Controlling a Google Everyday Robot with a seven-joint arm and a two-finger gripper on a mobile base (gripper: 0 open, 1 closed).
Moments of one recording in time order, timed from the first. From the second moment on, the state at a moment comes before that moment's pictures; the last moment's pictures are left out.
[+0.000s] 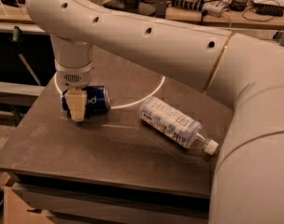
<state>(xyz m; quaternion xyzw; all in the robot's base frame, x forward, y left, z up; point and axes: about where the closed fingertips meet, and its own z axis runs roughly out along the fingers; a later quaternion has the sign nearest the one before) 0.536 0.164 0.838 -0.72 0.68 0.02 0.09</state>
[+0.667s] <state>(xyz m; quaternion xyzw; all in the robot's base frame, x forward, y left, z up) 0.523 0.168 0.908 -0.75 0.65 0.03 0.13</state>
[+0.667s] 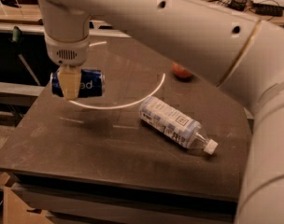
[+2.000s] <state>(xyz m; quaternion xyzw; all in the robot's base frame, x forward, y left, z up) 0.563 0.079 1.005 -0.68 0.52 0.29 0.42</state>
